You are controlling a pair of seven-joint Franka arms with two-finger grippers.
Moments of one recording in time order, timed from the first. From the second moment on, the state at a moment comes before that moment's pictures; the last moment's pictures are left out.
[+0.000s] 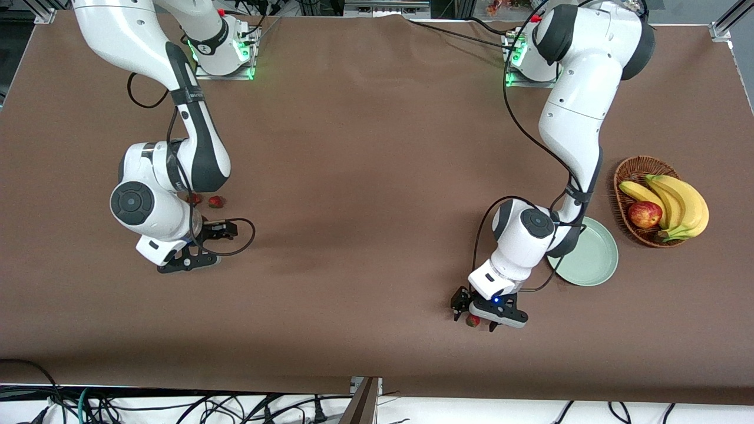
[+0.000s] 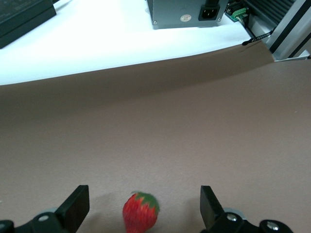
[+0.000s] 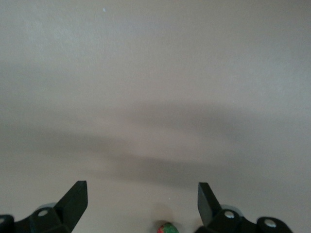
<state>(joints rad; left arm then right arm) -0.25 1.05 -0.08 -1.28 0.02 2.92 -0.04 0.44 0.55 -0.28 -1.70 0.11 2.15 -0.08</state>
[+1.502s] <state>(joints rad) -0.21 1.04 -0.07 -1.29 0.03 2.91 -0.04 0.43 0.40 -0.30 -2.29 0.13 2.57 -0.11</state>
